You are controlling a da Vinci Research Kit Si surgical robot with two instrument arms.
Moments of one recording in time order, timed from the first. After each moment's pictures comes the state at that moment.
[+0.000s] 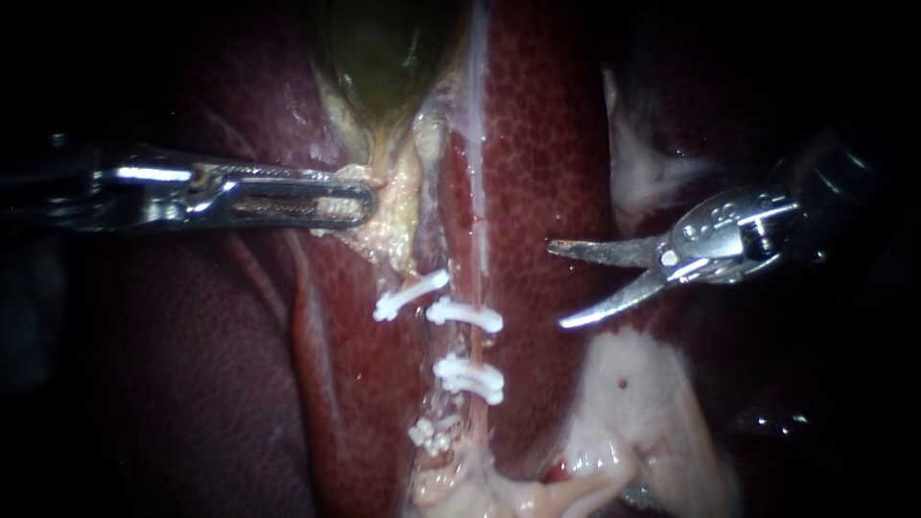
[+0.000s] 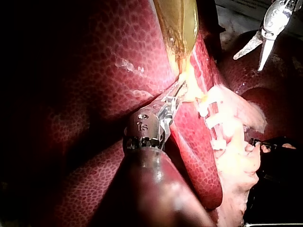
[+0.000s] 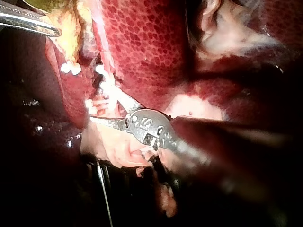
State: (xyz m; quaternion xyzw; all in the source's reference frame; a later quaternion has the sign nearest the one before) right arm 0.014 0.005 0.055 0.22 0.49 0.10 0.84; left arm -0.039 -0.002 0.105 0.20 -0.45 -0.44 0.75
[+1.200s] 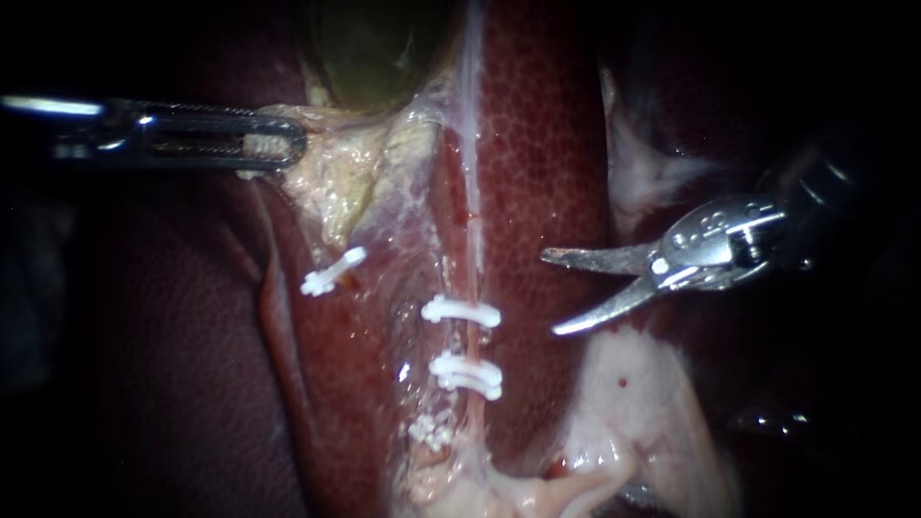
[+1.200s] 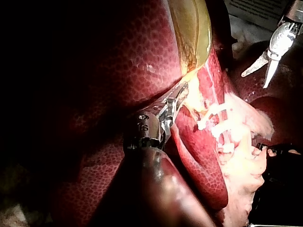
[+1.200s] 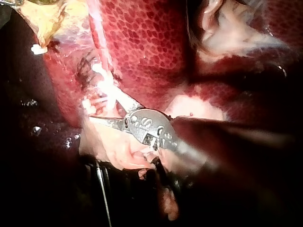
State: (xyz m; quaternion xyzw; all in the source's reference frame) right arm 0.015 0.002 0.059 0.24 0.48 0.10 0.84; left arm -0.033 0.003 0.098 0.19 -0.46 -0.45 0.74
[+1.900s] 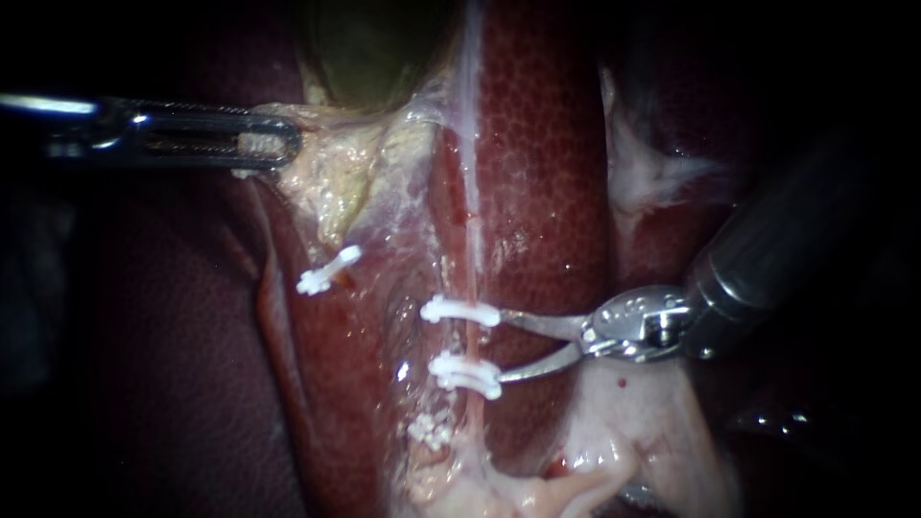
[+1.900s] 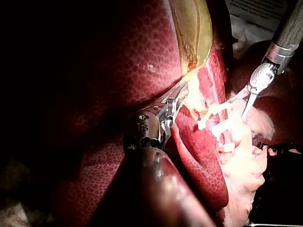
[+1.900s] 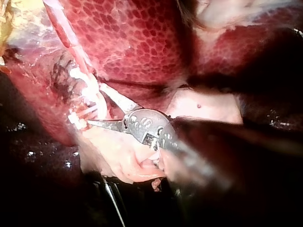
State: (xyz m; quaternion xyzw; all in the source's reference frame) right arm 0.018 -0.005 0.070 0.31 0.41 0.12 0.85; left arm -0.033 0.003 0.098 0.19 -0.46 -0.46 0.74
